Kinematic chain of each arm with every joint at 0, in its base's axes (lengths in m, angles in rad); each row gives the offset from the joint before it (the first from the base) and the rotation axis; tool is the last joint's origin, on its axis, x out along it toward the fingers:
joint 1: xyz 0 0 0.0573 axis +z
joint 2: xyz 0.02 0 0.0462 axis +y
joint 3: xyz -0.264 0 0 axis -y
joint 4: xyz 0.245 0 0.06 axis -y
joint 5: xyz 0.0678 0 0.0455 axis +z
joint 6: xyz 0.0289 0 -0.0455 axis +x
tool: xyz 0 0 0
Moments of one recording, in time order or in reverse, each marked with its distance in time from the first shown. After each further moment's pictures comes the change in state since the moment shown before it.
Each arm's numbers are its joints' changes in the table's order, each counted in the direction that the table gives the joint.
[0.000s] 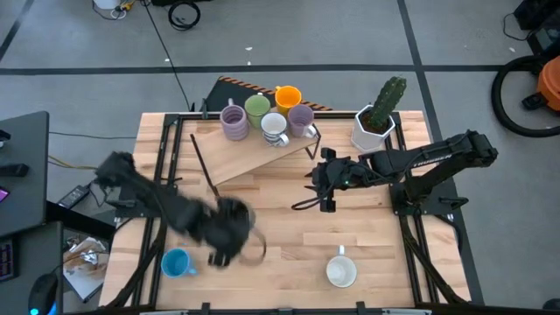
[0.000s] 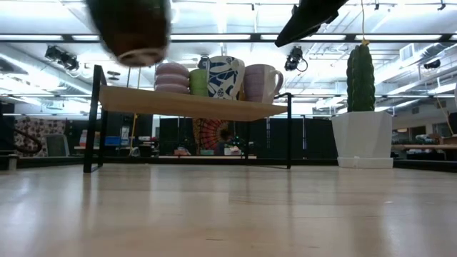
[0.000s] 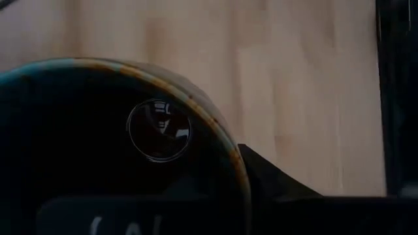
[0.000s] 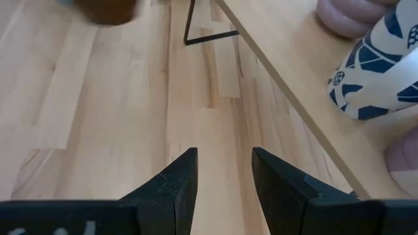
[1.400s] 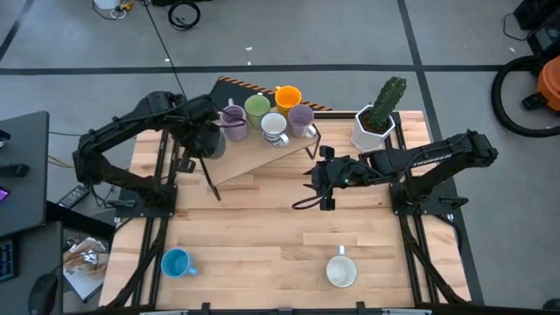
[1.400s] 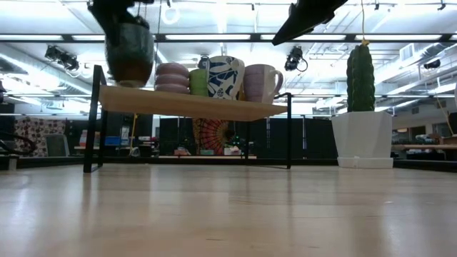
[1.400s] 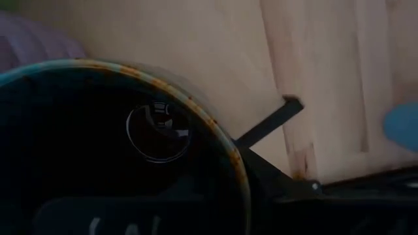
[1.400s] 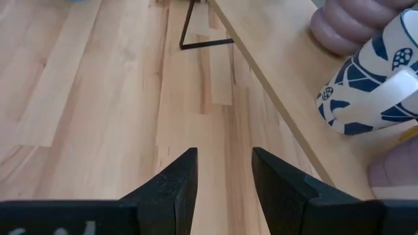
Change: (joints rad) left arm 0.971 -0.279 -0.075 -0.334 -0.330 1.068; right arm -0.014 0.000 0.000 0.026 -0.008 -0.091
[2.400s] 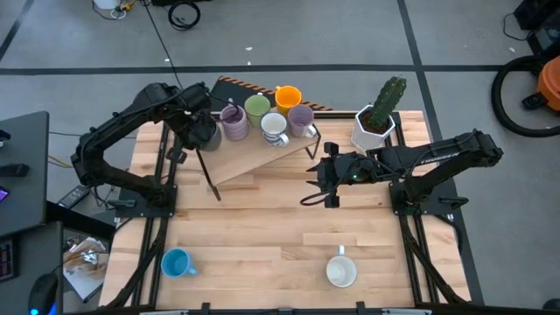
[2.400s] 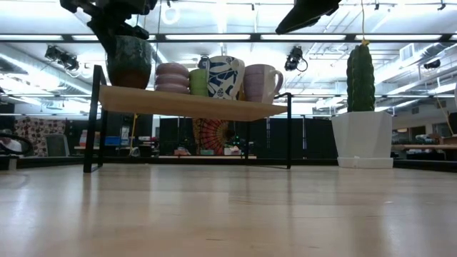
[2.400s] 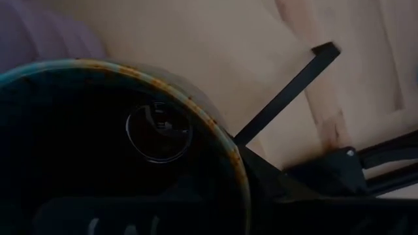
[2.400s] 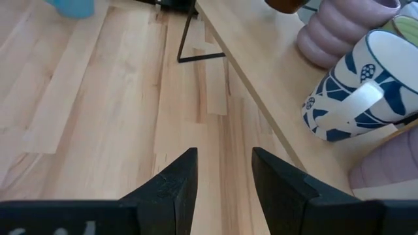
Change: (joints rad) left arm 0.166 -0.002 -0.043 0.000 -0.012 0.329; right arm 0.000 -0.061 0.000 -0.009 0.006 -0.013
